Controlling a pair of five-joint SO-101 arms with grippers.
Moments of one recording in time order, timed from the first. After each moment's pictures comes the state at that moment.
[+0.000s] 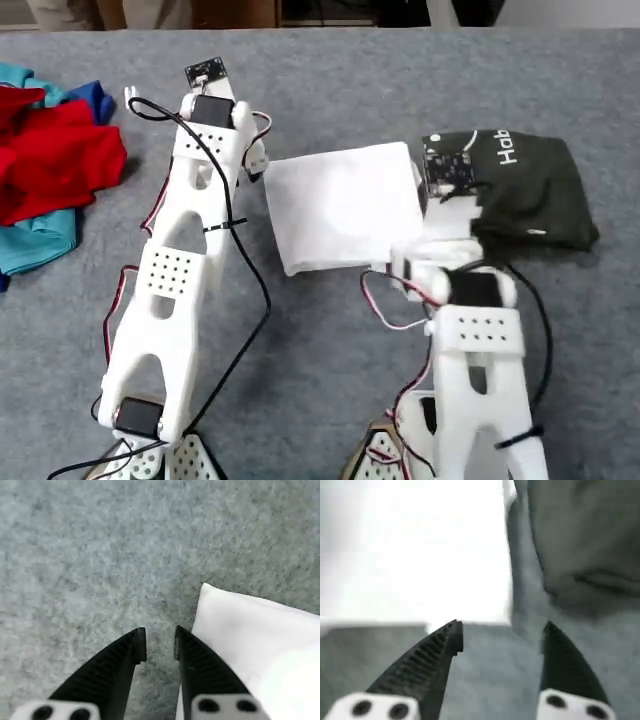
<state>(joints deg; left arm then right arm) 7.6 68.7 -85.4 100.1 21.0 -3.0 -45.4 59.9 50.2 -8.4</state>
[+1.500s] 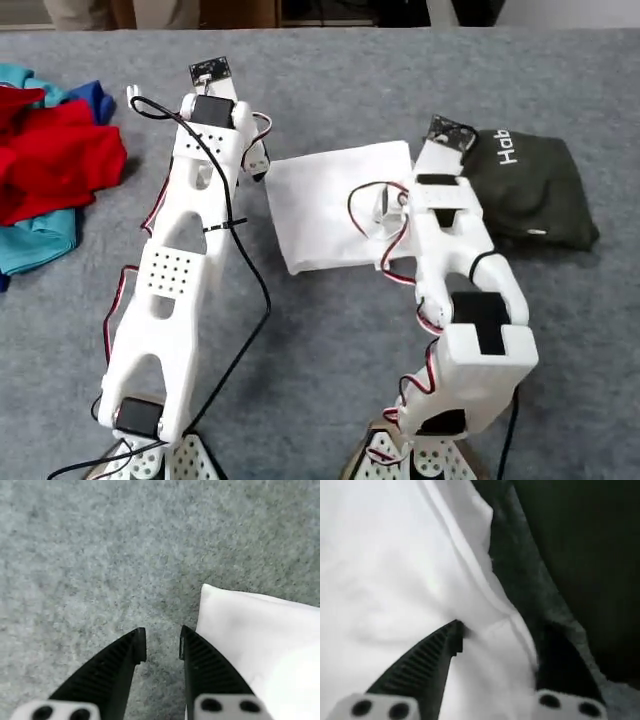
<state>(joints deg) 7.6 68.7 -85.4 100.1 18.4 -2.9 15.2 23.6 46.5 -29.4</state>
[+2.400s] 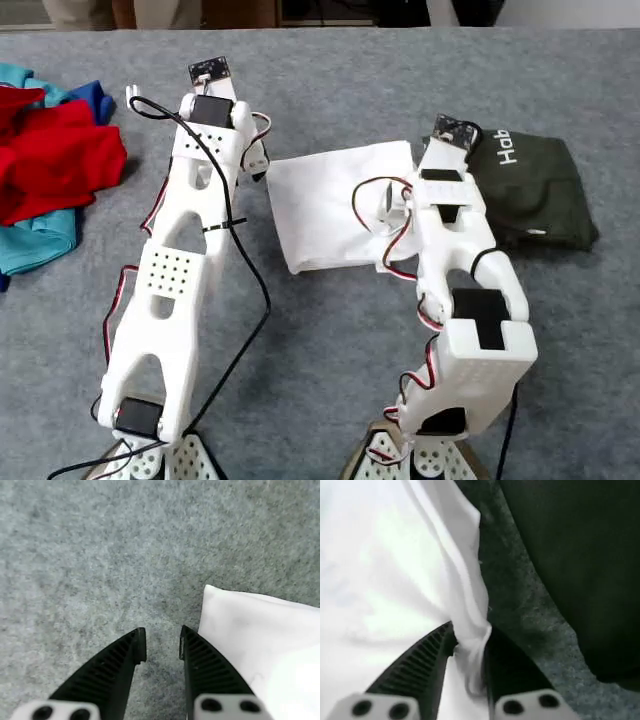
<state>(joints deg) 7.5 68.7 -85.4 100.1 18.4 -2.7 15.9 21.5 48.5 -29.4</state>
